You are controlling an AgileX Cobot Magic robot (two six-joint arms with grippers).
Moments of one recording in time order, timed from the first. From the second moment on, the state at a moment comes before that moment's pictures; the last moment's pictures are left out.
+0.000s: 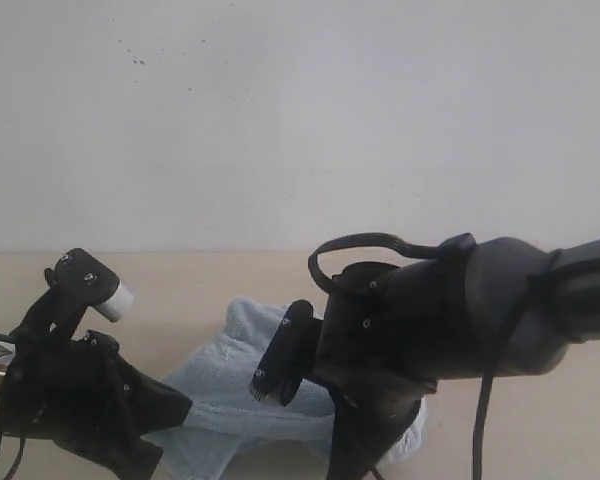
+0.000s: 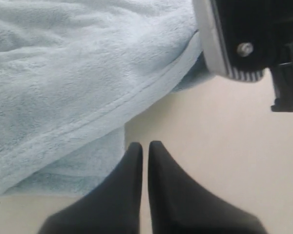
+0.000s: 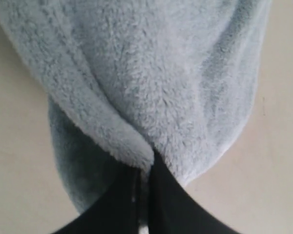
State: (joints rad) left arm -0.38 1.45 -0.63 1.74 -0.42 -1.53; right arm 0.86 1.87 -1.14 -0.70 0.76 0.25
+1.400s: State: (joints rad) left arm -0.43 1.70 -0.66 1.54 -0.64 -1.43; right arm 0.85 1.42 -1.20 -0.88 0.74 0.46
